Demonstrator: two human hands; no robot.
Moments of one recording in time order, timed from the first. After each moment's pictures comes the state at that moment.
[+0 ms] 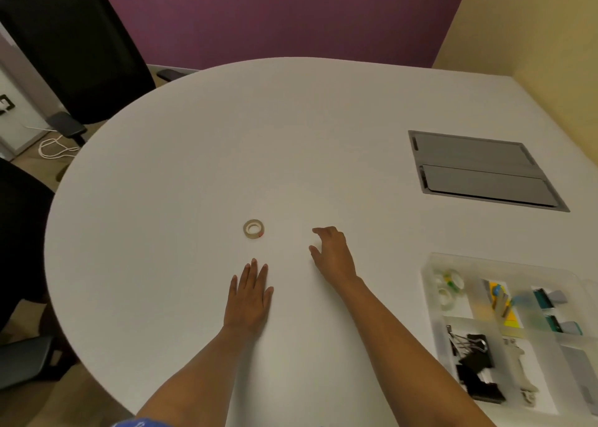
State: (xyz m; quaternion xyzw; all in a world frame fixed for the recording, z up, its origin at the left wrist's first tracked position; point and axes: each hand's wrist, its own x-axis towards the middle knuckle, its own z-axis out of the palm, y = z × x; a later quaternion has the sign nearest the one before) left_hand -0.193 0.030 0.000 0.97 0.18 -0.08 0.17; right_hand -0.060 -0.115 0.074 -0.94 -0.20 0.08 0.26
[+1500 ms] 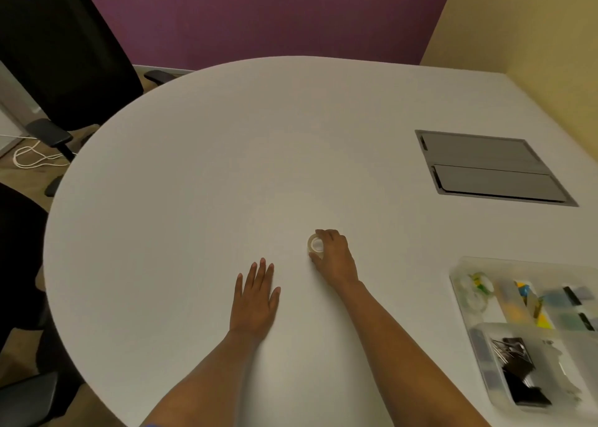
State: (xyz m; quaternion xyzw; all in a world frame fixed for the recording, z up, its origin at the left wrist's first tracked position) left_hand -0.181 0.095 -0.016 0.98 0.13 -0.03 0.16; right_hand -0.059 -0.051 0.054 -0.95 -0.16 0.08 0.25
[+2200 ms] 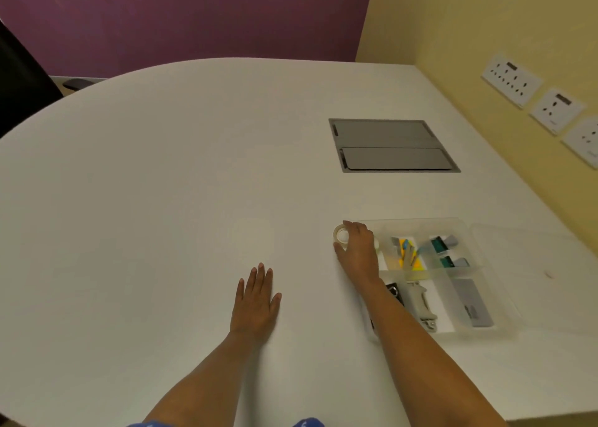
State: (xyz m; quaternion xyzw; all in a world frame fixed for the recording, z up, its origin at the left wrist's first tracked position) left_hand -0.182 -0.103 -0.005 0.98 0.06 -0.09 0.18; right_hand -0.070 -0.295 0.084 -0.96 -0.02 -0.02 0.28
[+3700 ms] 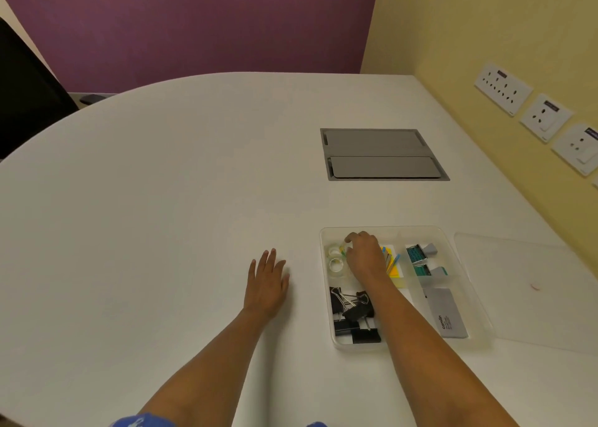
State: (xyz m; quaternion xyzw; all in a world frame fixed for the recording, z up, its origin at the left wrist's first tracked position) left_hand -0.136 -0.180 0.039 0.99 0.06 -0.02 0.15; right_hand -0.041 -0.372 0.090 -0.99 -0.05 0.03 0.14
